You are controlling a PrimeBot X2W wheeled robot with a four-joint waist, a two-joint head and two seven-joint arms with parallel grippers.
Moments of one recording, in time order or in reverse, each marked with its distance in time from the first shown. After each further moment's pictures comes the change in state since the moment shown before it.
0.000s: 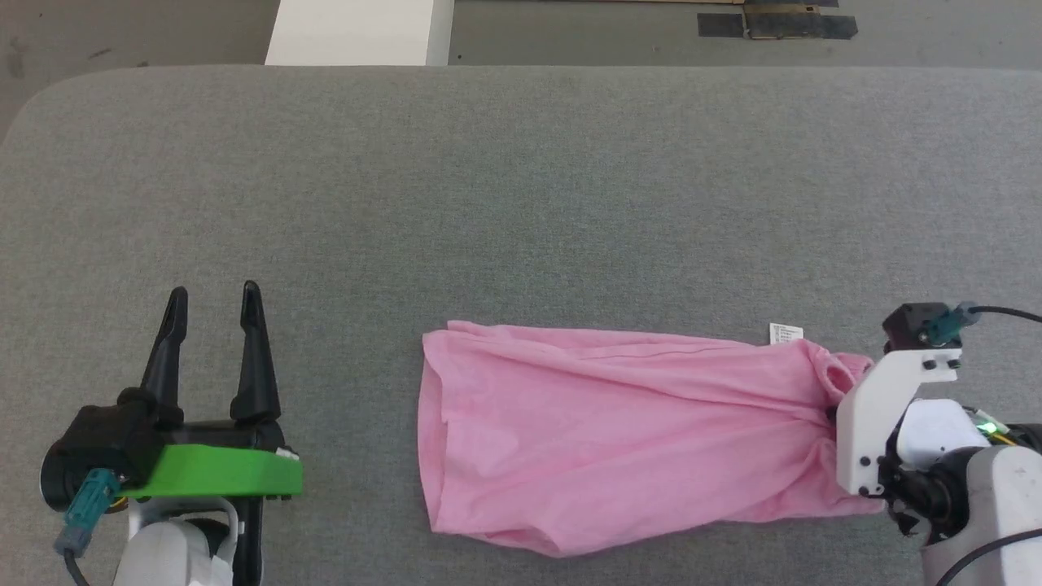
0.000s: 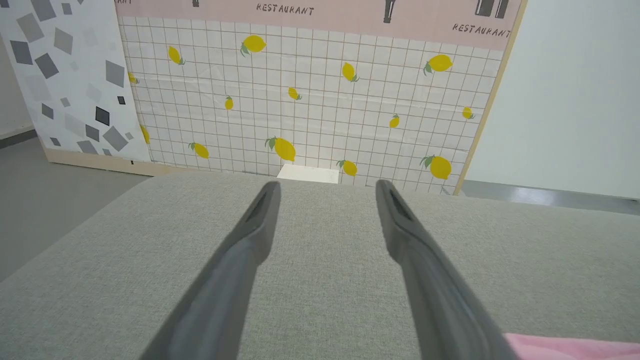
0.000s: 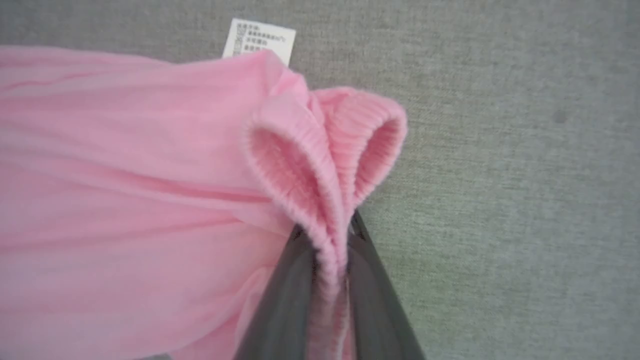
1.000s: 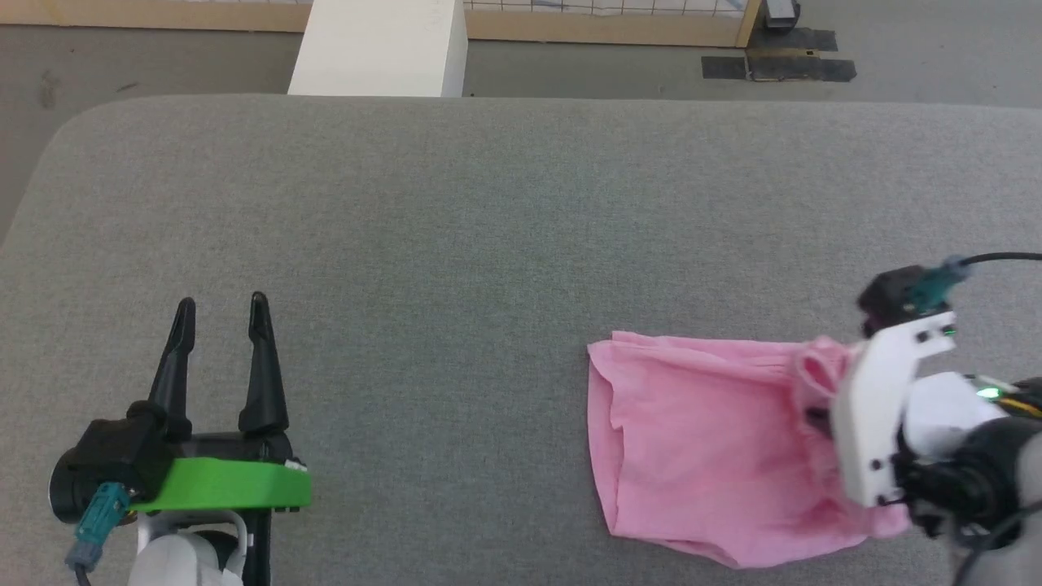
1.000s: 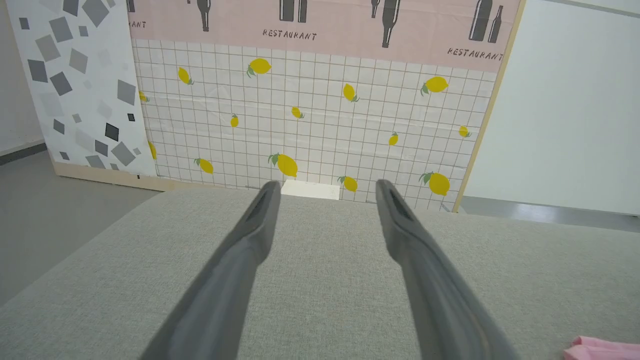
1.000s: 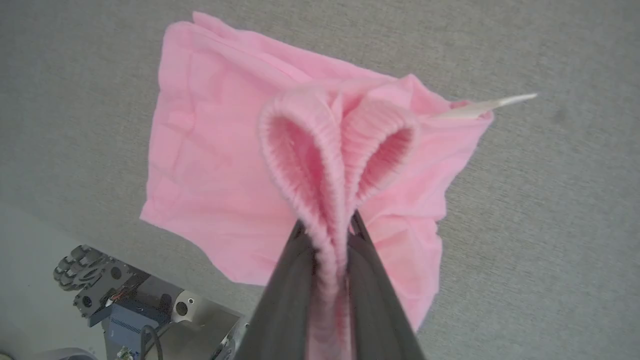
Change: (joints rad) left arm 0.023 -0.054 0.037 -0.016 0.052 -0.038 0.000; right arm 0.016 -0.140 0.158 -0.364 0.238 0.000 0.402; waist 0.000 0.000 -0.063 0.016
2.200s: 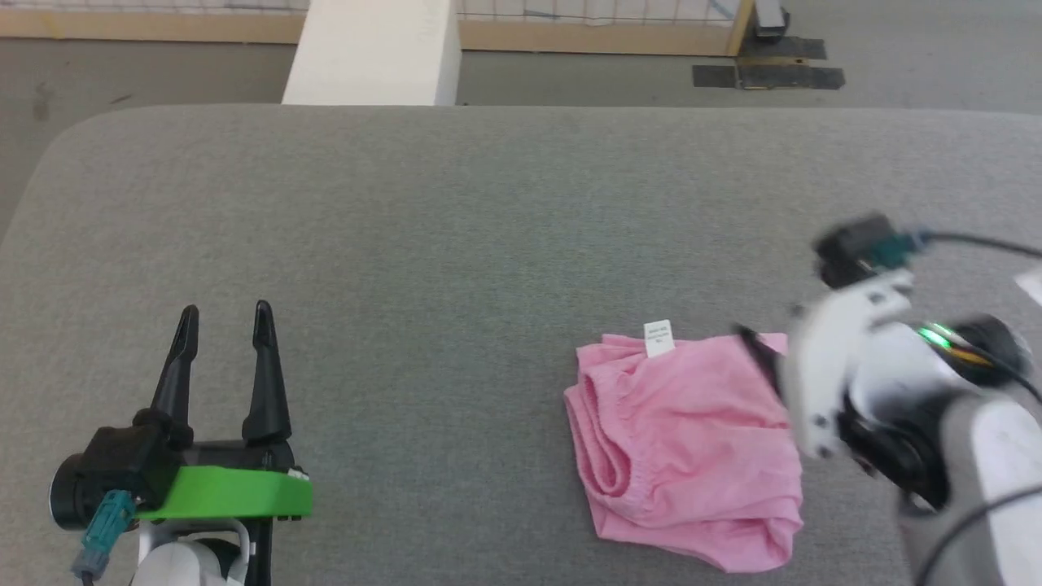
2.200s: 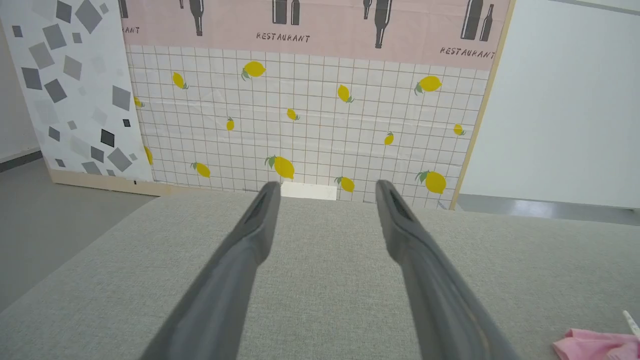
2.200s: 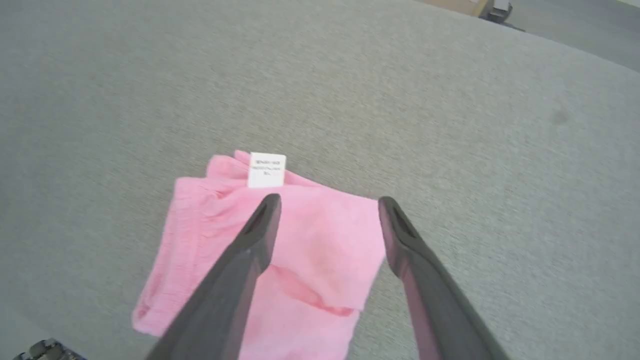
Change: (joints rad) left arm 0.017 -0.019 0.017 -0.007 0.040 -0.021 0.000; right arm -0.106 0.075 0.104 0.123 -0.114 0.000 -0.365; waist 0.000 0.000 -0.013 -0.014
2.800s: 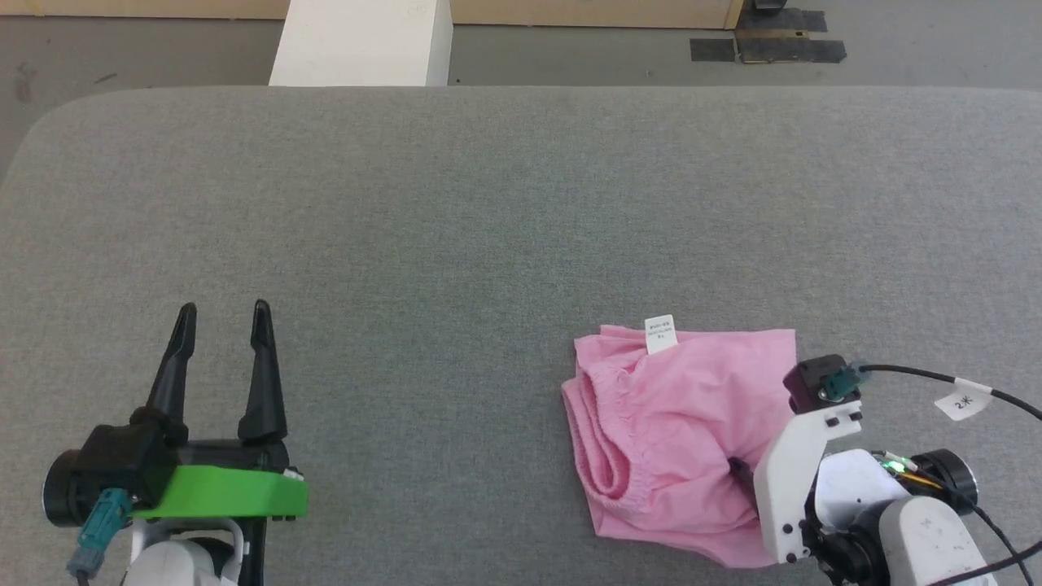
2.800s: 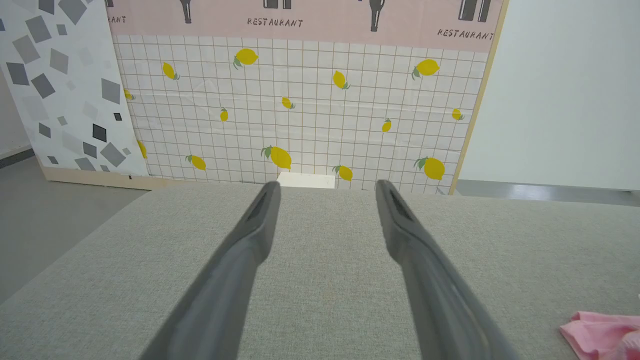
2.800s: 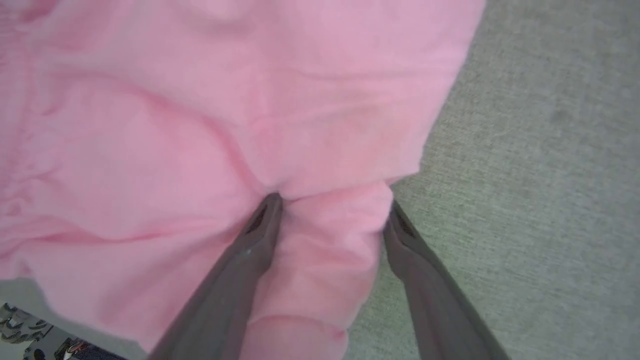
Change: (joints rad) left arm -0.002 0.017 -0.003 0.002 0.006 -0.009 0.000; right arm 0.199 0.053 -0.032 0.207 -0.115 0.000 -0.117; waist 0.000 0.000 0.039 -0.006
